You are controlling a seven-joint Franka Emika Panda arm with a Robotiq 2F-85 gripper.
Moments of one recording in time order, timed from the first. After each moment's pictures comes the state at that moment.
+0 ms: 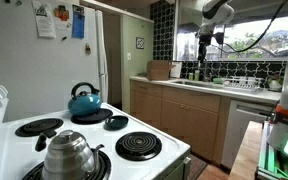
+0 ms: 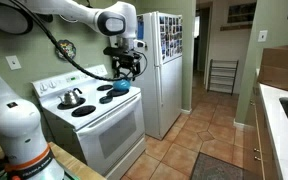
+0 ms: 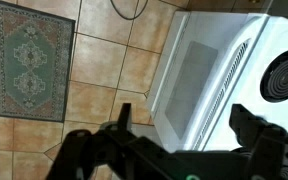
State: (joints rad) arm -0.01 -0.33 -0.36 -2.23 0.10 1.90 -0.62
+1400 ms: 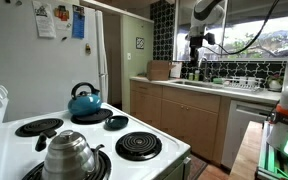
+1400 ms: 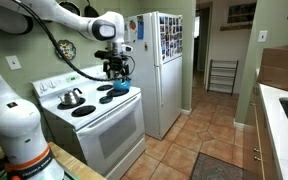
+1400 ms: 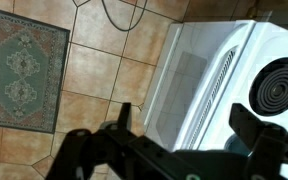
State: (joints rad) arm 0.00 -0.31 -0.16 -2.28 0.10 1.93 -0.46
